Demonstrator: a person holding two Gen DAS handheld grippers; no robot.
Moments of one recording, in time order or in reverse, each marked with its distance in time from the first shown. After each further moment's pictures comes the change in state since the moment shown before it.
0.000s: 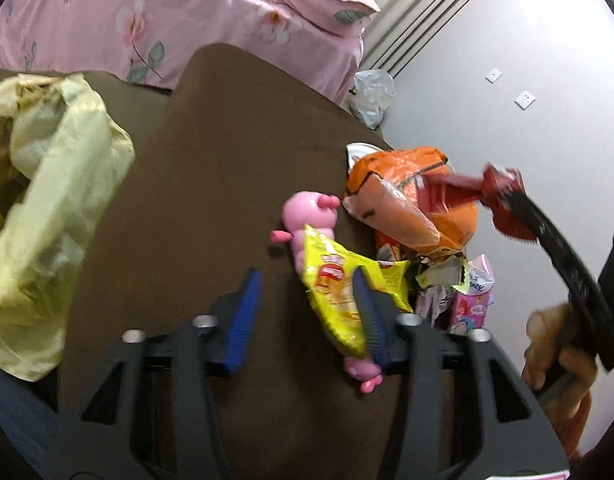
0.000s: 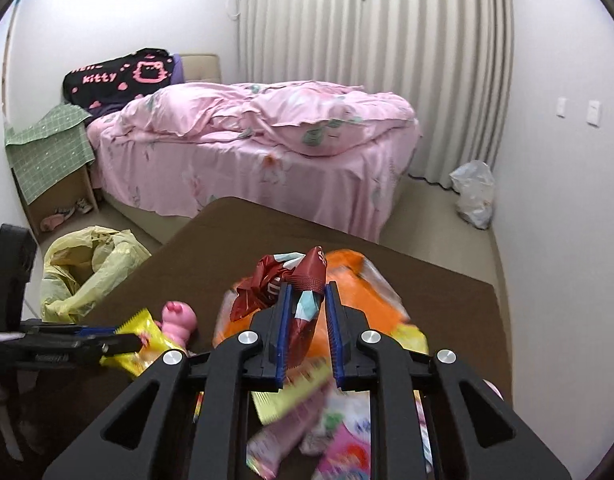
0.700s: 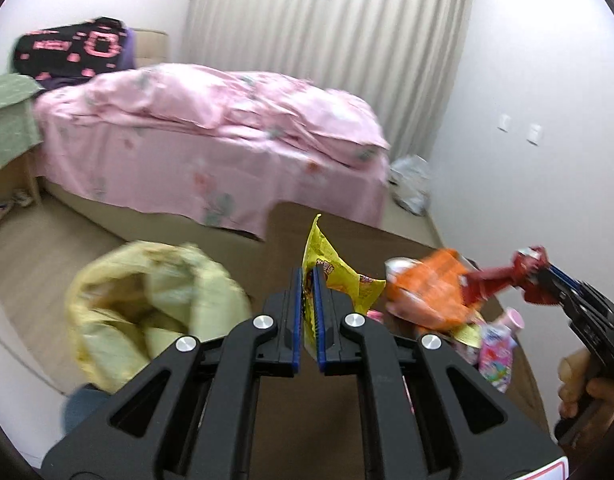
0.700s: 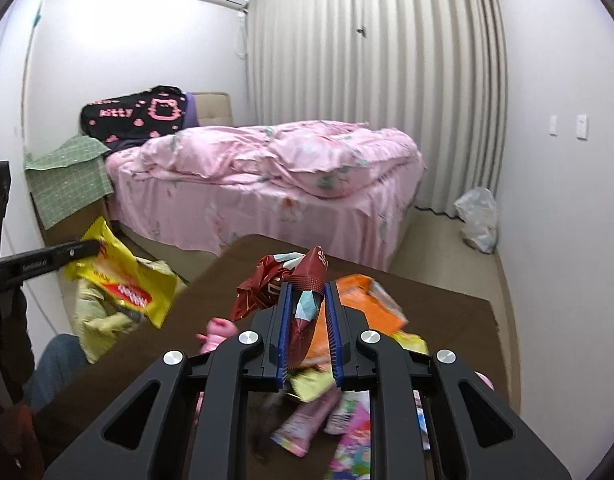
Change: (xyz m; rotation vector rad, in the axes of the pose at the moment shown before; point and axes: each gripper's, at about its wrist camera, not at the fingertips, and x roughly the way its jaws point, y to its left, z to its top) left arm -0.153 -0.013 0.014 0.177 -0.423 0.303; right arm -0.069 0.017 -0.003 0.016 -0.149 0.077
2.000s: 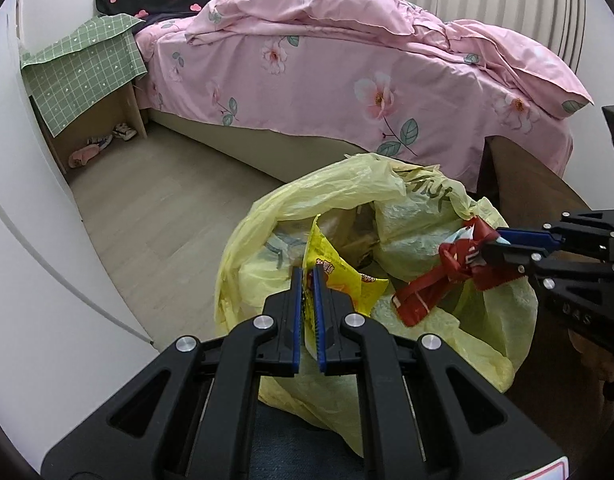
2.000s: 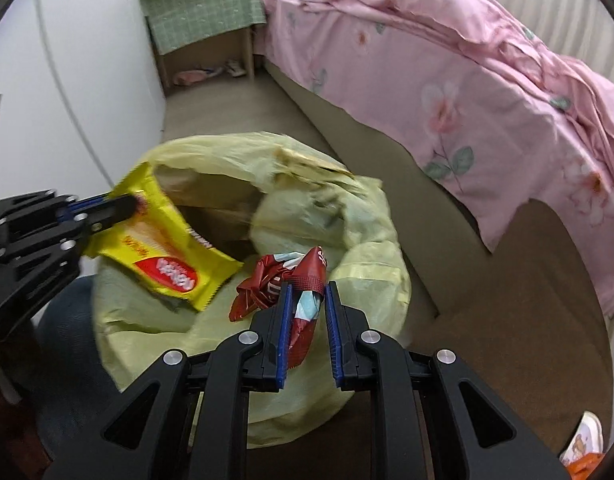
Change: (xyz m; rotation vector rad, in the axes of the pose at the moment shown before) left arm 0.085 0.183 -0.058 -0.107 0.242 0.398; right arm 0.280 0.267 -0.011 -0.430 0.524 0.431
